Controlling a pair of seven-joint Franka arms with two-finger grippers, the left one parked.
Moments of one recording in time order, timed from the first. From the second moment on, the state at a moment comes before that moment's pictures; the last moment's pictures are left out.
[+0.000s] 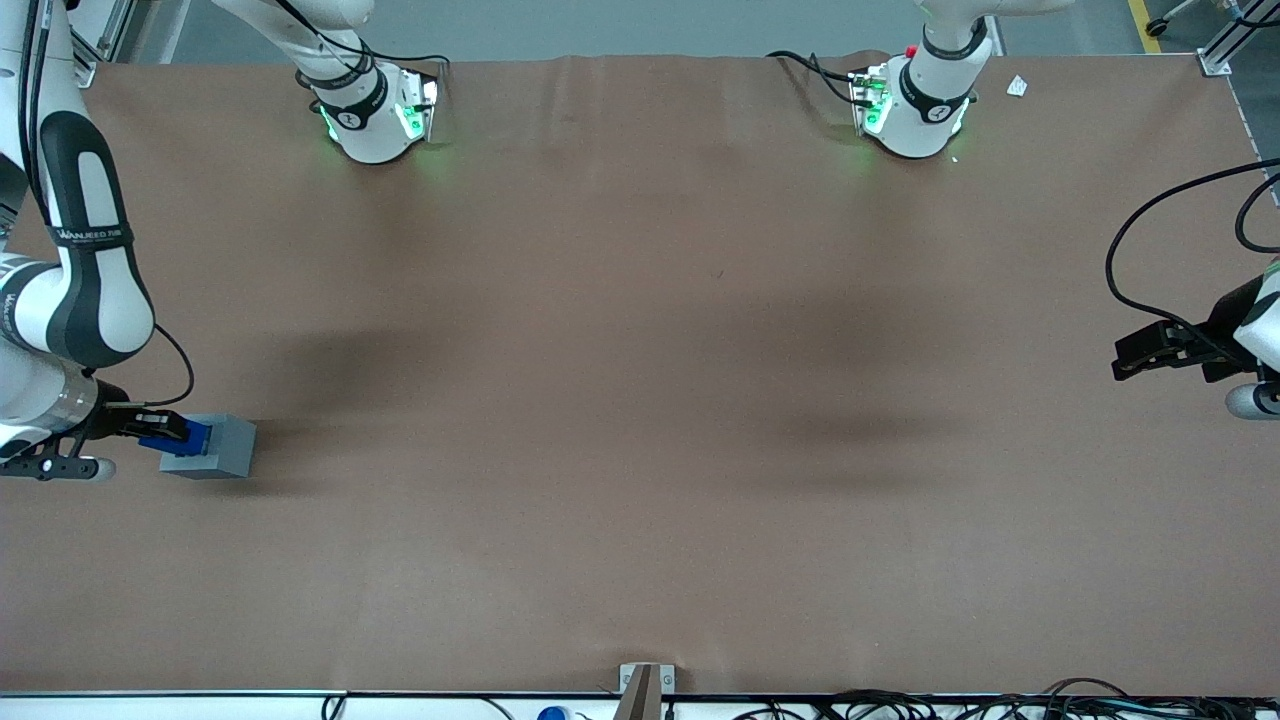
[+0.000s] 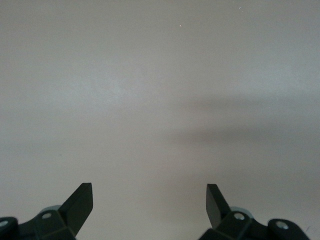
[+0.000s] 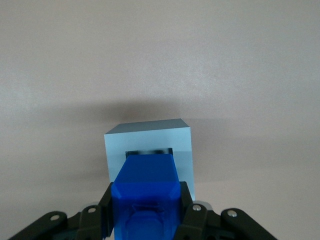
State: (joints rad) arm -0.21 0.48 -0.07 -1.74 0.01 2.23 -0.23
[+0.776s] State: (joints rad) arm -0.21 0.48 -0.07 -1.75 0.01 2.23 -0.23
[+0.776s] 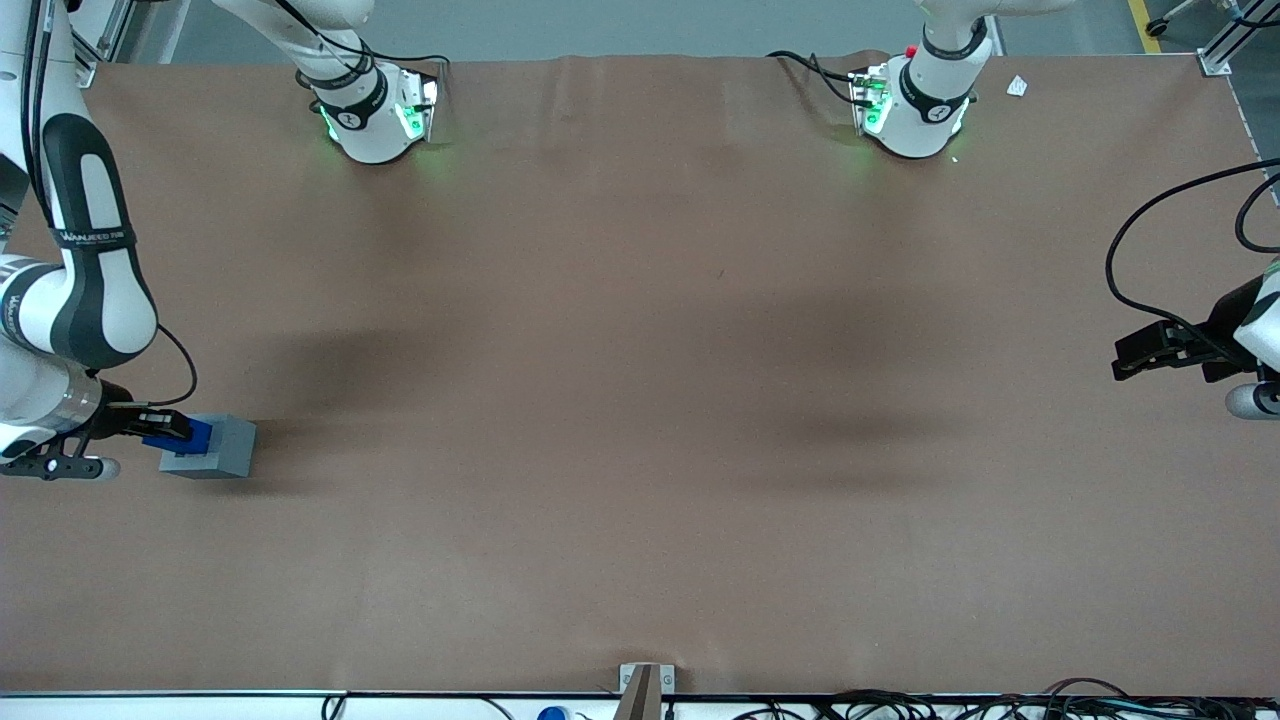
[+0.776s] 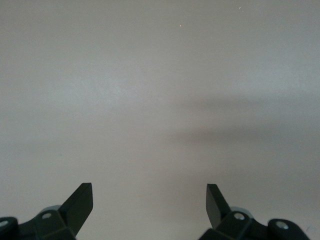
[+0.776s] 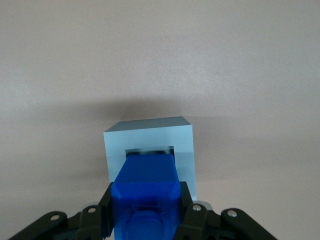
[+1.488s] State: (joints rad) arm -0.21 0.49 -0.07 -1.75 0.01 2.25 -0.23
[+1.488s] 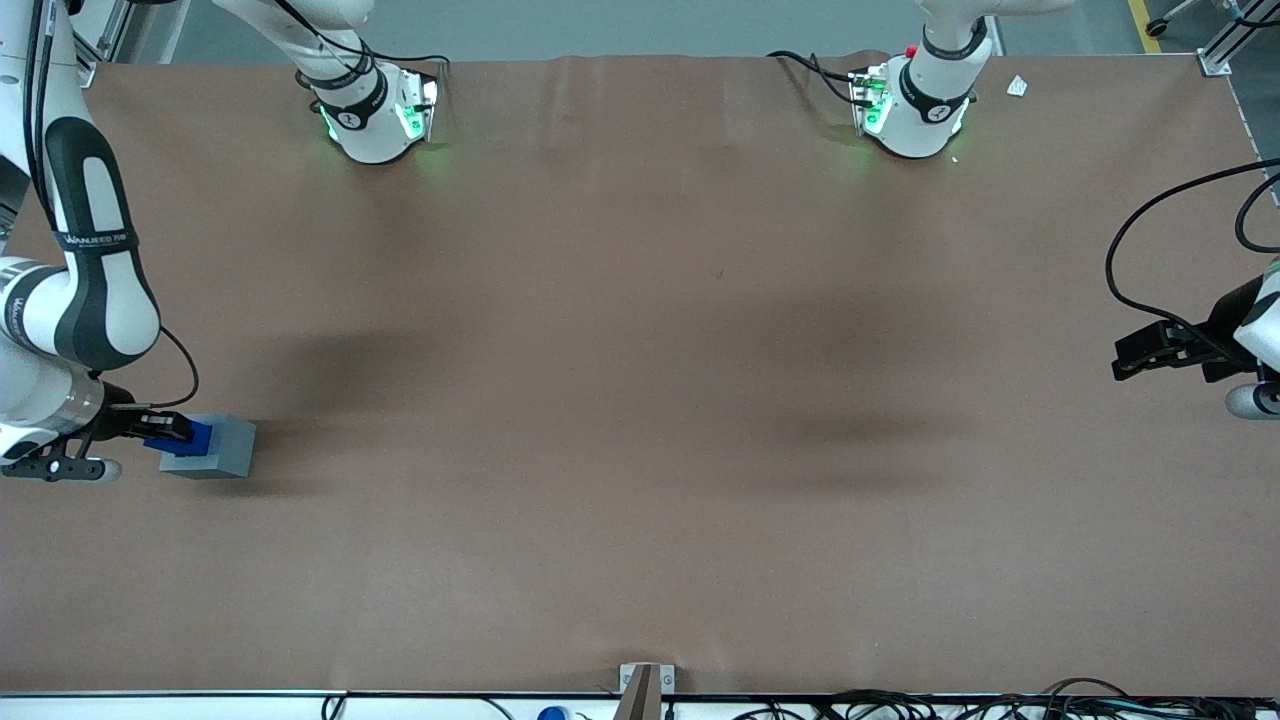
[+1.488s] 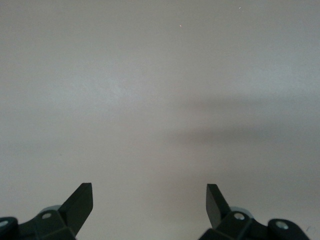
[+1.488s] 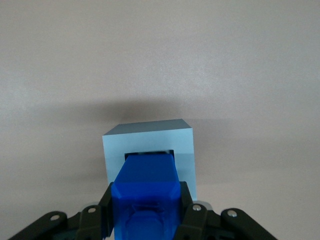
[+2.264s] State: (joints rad) arm -0.21 0.51 -0.07 -1.75 0.01 2.26 -0.23
